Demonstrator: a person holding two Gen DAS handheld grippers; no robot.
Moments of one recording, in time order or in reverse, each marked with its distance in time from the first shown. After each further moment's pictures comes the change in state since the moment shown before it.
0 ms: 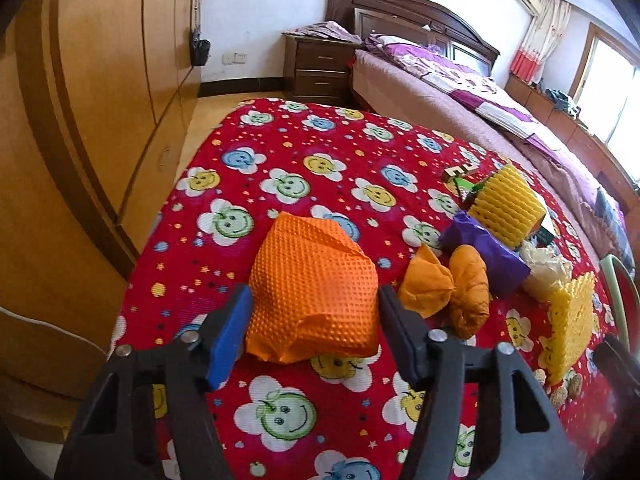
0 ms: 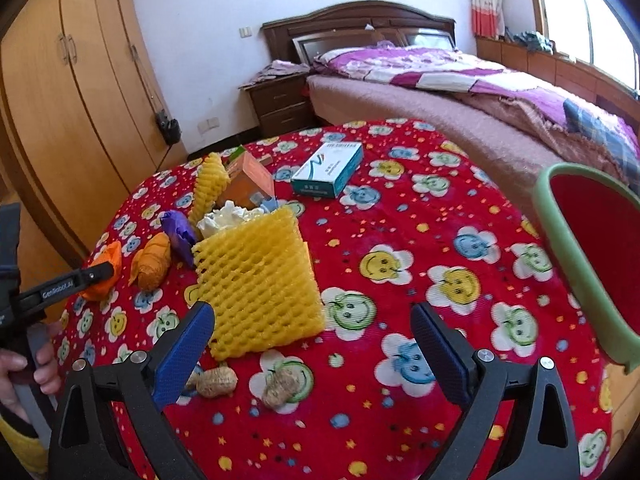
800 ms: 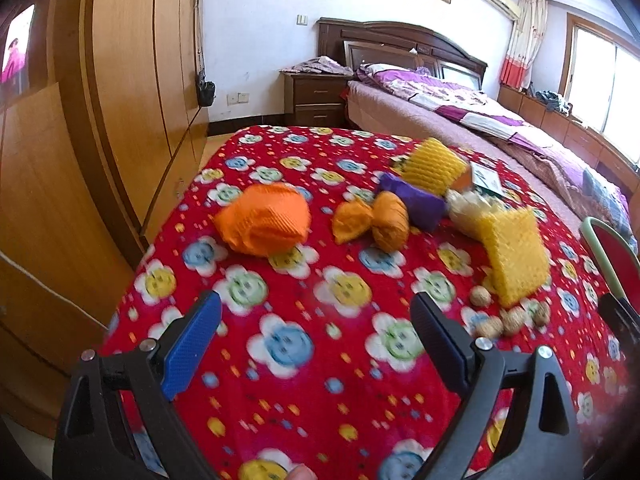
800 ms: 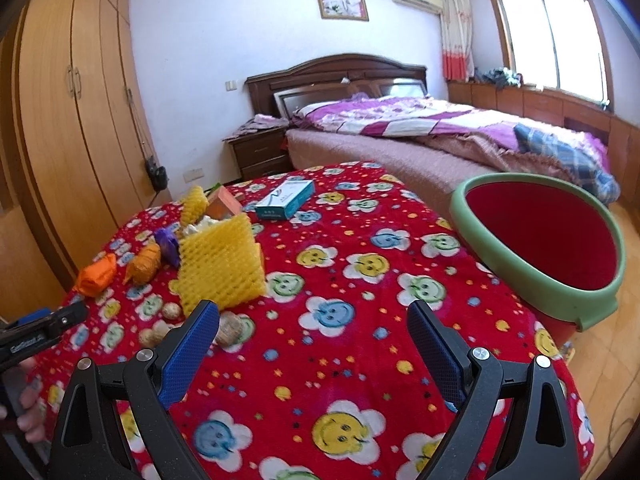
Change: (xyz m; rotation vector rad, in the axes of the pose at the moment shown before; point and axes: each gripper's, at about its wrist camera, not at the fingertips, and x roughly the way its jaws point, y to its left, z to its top) left arm -0.075 -0.047 -0.066 0.070 -0.150 0.081; right arm -0.066 -0.032 -0.043 0.017 -0.223 -0.051
